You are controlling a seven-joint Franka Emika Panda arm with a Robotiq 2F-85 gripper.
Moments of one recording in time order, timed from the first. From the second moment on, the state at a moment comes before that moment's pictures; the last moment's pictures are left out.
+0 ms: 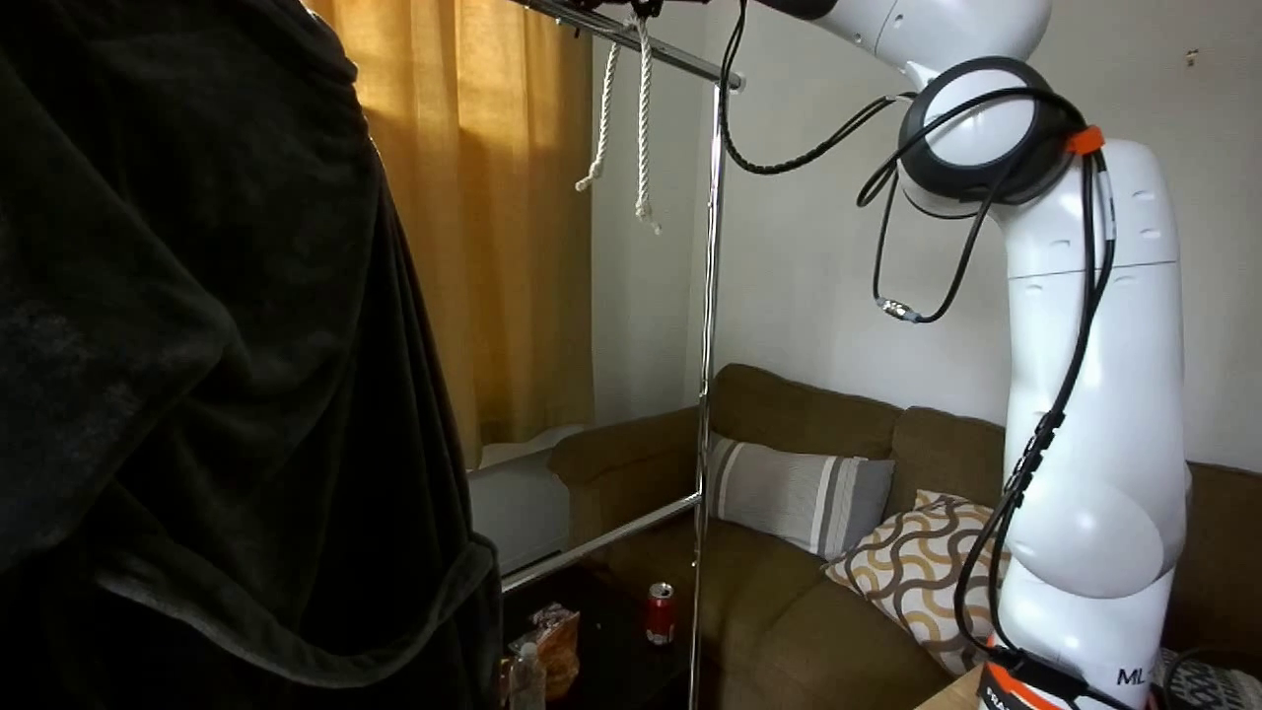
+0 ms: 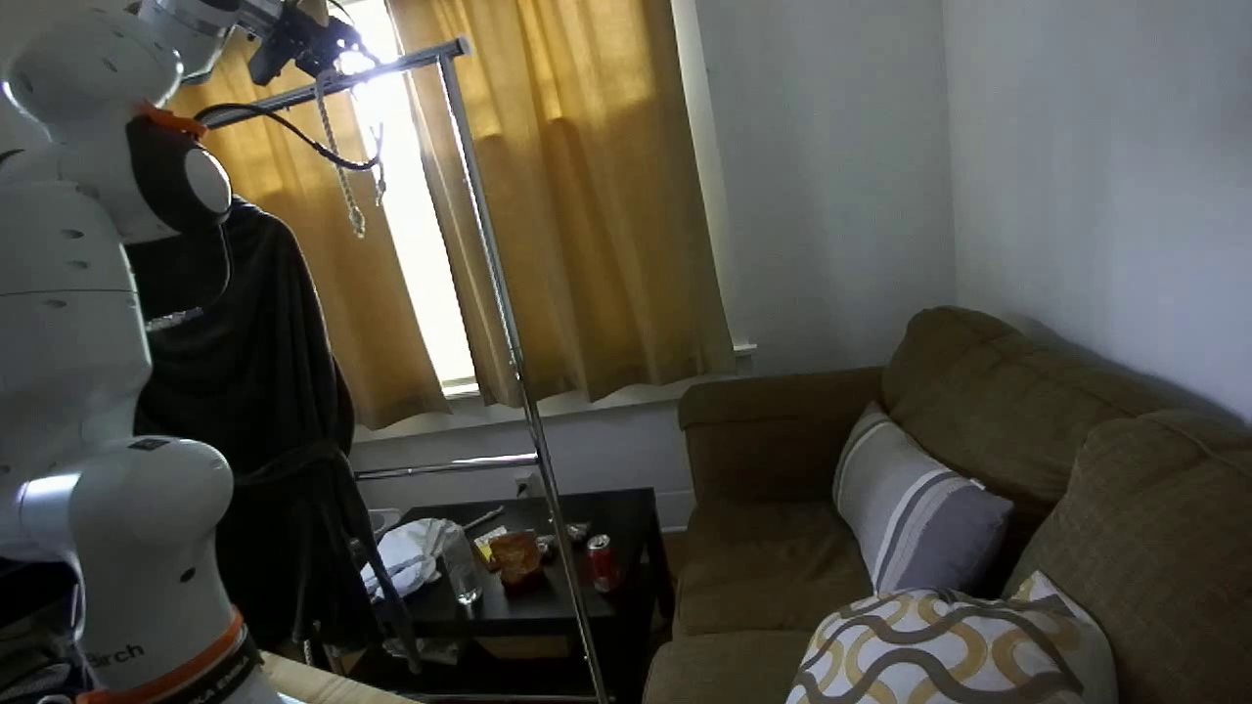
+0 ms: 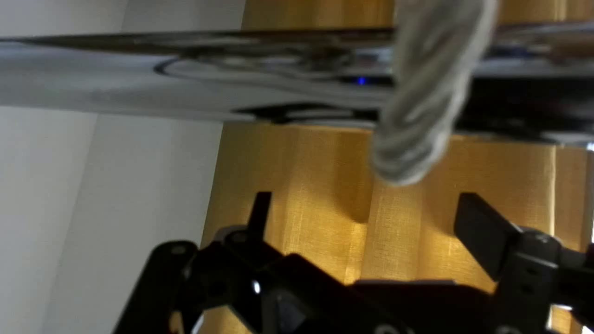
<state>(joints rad) 0.22 0.16 0.36 -0.77 -0.72 1.86 0.39</state>
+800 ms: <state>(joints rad) 0.27 0.16 0.38 -0.73 -0.72 1.83 0.43</state>
